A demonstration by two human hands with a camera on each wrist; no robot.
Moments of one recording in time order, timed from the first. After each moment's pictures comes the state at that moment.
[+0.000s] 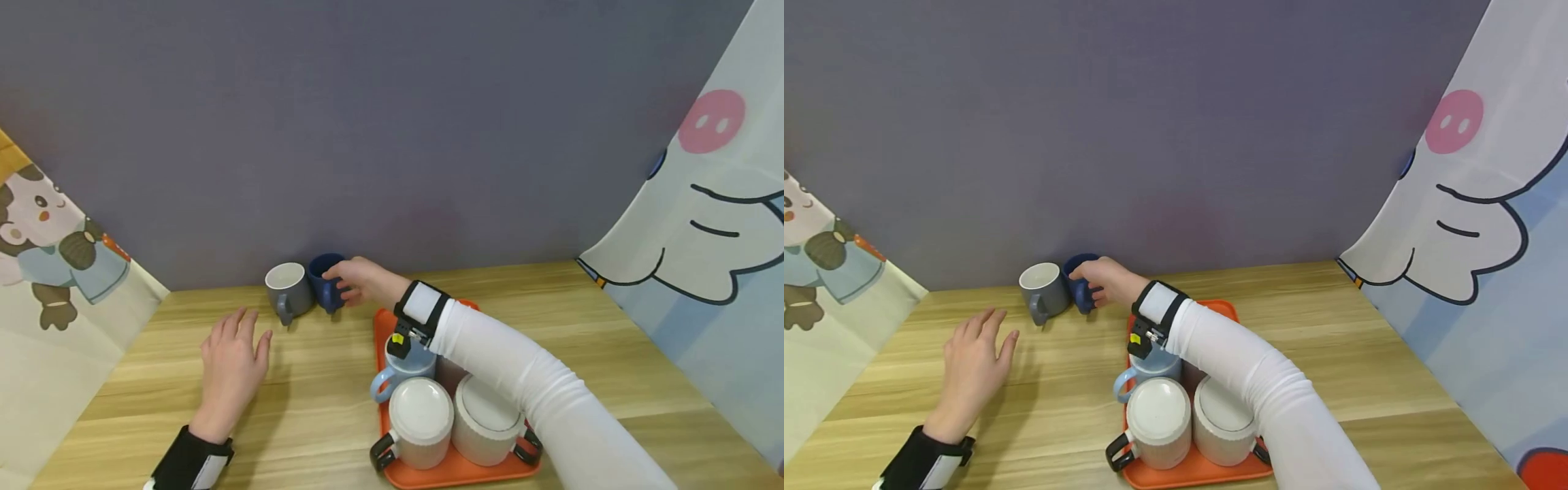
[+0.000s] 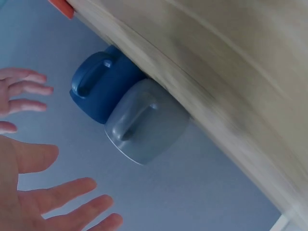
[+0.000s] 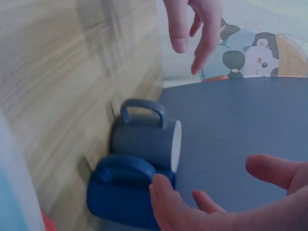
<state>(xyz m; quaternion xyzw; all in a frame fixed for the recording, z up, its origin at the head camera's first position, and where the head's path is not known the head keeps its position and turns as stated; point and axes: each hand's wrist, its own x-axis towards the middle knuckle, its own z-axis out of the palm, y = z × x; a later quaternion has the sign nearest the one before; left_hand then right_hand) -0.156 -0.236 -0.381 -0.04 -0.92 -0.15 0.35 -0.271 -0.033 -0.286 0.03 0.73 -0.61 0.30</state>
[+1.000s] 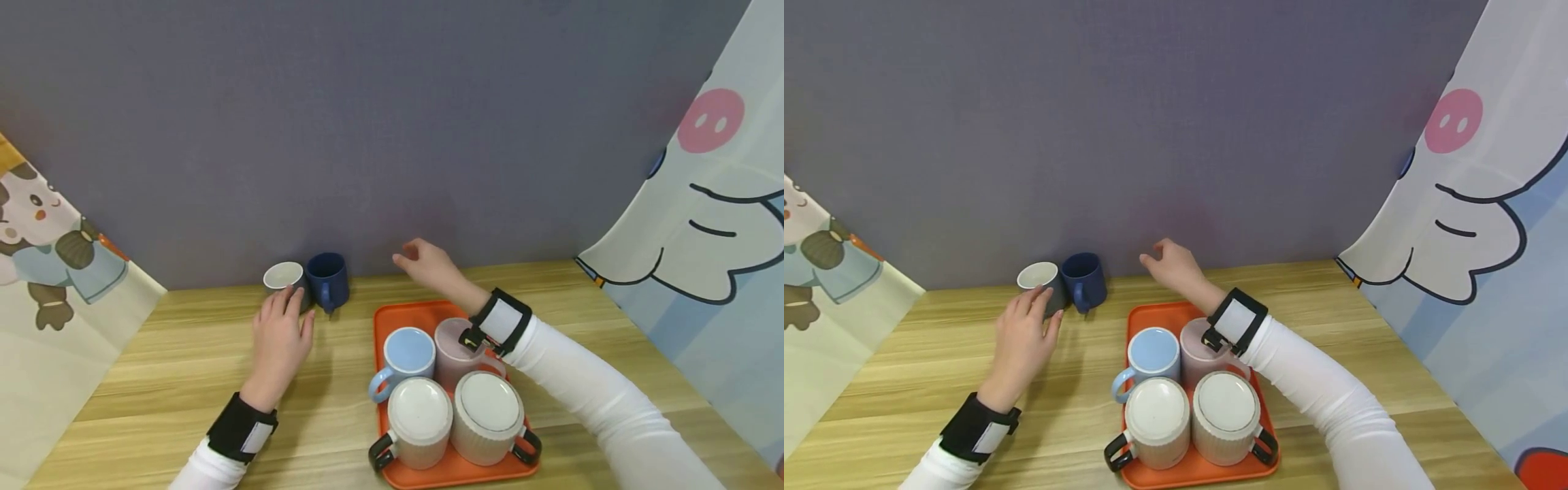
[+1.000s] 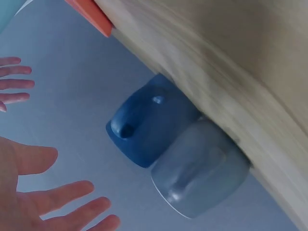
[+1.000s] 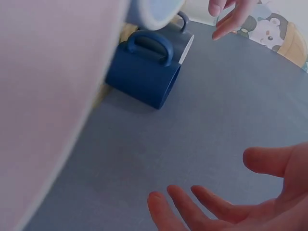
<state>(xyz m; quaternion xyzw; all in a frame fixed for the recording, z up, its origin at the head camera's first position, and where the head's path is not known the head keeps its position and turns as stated) -0.191 -0.180 -0.377 -0.07 -0.92 -0.16 0.34 -0.265 0.076 -0.284 -0.10 0.93 -0.36 0.04</state>
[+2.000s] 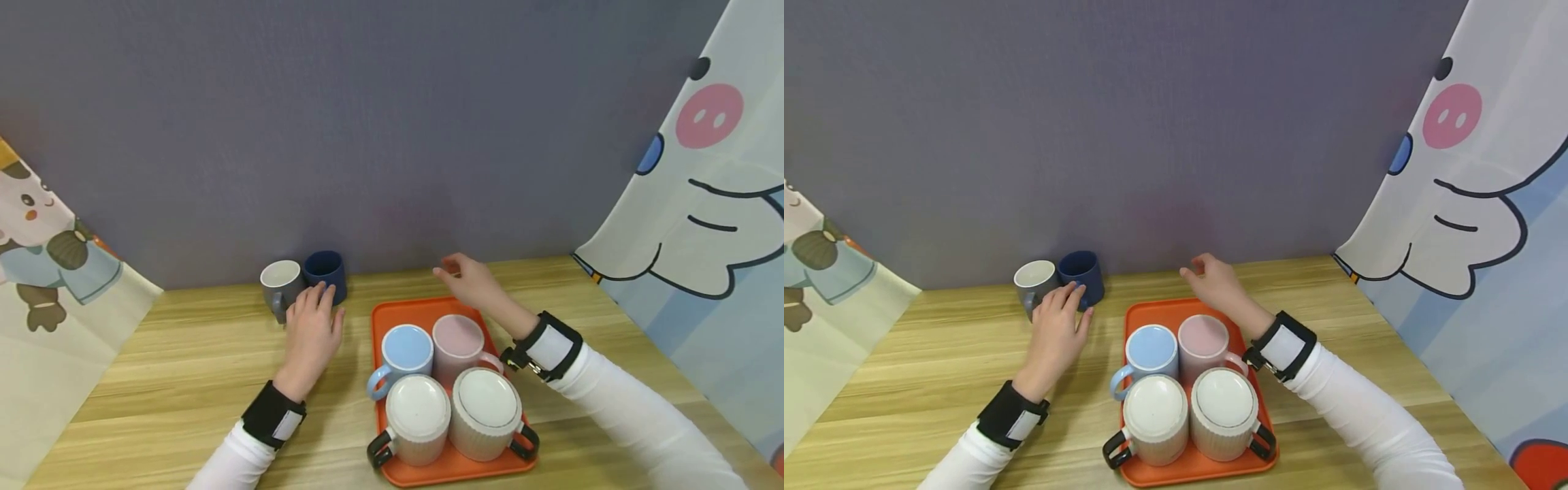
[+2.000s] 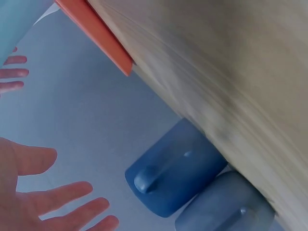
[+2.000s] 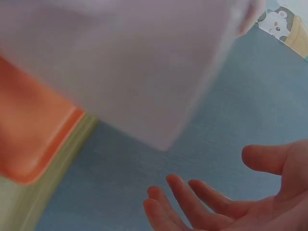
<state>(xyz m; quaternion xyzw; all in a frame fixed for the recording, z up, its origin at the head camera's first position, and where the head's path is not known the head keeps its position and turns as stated) -0.202 -0.140 -0.383 -0.10 -0.93 -0.16 0.31 -0.244 0.138 -0.308 -0.11 0.93 -0.35 0.00</state>
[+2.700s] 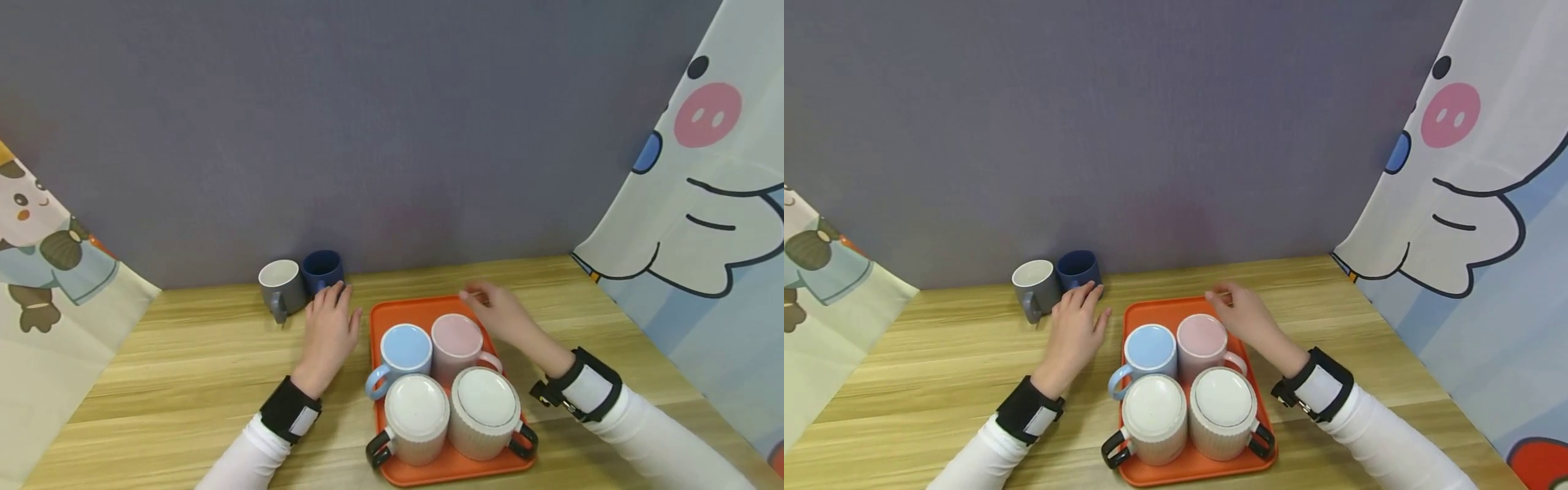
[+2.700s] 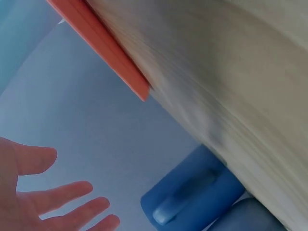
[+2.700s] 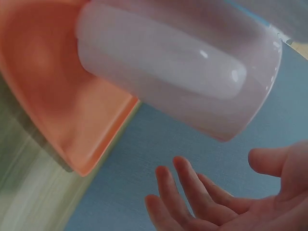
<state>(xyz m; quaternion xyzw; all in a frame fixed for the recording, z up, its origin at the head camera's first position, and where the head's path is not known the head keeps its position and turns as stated) -0.205 -0.116 -0.386 -0.11 -0.94 -0.17 0.28 -0.209 0.175 -0.337 -0.11 0.93 -0.34 -0.03</state>
